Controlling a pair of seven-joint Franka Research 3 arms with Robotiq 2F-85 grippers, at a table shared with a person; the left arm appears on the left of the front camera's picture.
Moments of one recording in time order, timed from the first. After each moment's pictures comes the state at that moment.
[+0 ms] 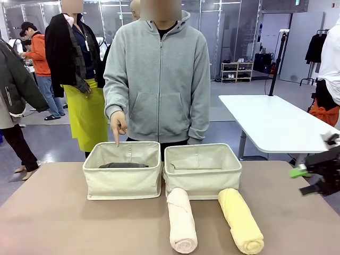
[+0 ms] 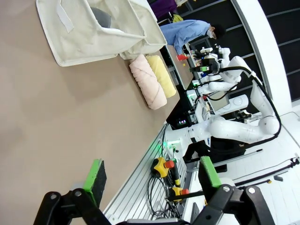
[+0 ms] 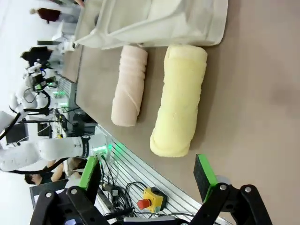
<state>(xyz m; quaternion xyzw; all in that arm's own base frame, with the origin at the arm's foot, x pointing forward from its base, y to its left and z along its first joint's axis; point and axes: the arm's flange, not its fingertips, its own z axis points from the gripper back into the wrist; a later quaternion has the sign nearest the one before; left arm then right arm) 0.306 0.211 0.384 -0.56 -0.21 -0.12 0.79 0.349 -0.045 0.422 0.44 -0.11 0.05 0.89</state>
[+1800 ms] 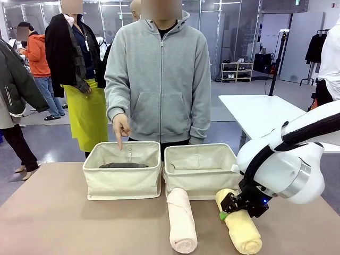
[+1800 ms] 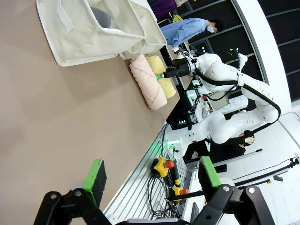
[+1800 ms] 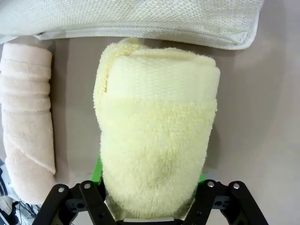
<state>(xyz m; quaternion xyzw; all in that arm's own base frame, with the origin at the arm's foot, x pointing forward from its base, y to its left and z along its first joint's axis) 0.306 0.211 0.384 -0.57 -0.21 -0.12 0.79 0.399 0.137 0.301 0.20 -0.09 0.06 0.97</state>
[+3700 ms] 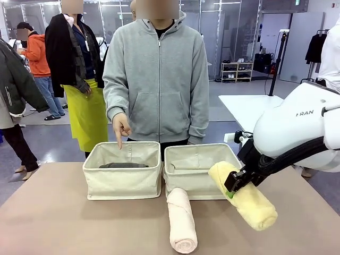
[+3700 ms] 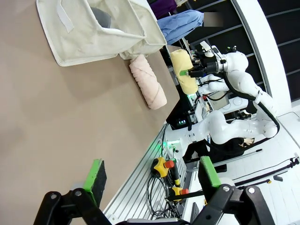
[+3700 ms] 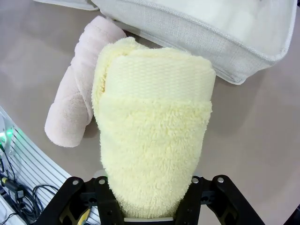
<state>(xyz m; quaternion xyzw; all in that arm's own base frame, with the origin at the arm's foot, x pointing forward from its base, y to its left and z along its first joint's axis) 0.306 0.211 0.384 -0.57 -0.21 -0.12 0.79 0.363 0.160 0.429 0.14 -0.14 0.23 0.95</state>
